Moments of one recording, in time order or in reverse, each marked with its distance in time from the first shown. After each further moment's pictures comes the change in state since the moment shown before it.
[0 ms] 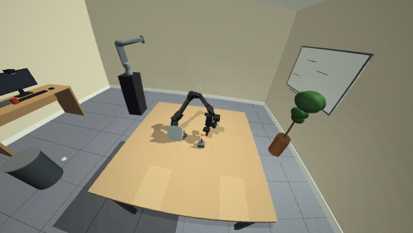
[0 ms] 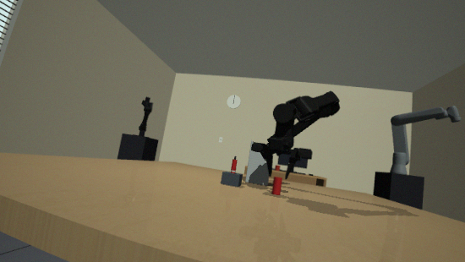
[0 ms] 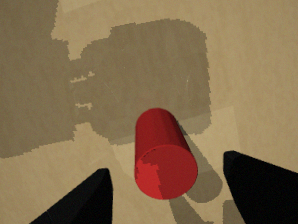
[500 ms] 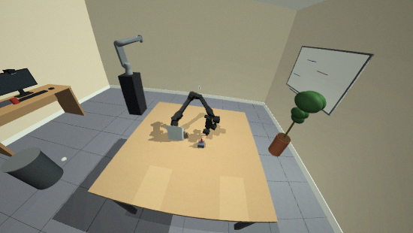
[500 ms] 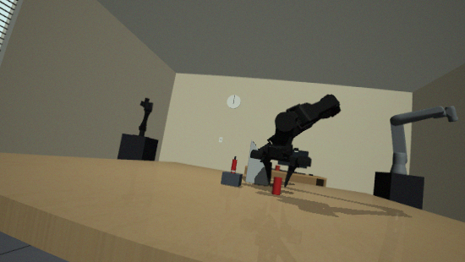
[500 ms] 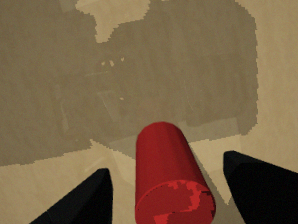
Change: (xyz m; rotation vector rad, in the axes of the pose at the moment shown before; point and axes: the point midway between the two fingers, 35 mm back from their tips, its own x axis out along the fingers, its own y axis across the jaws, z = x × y) arm 0.024 0.001 0.000 0.000 0.000 0.002
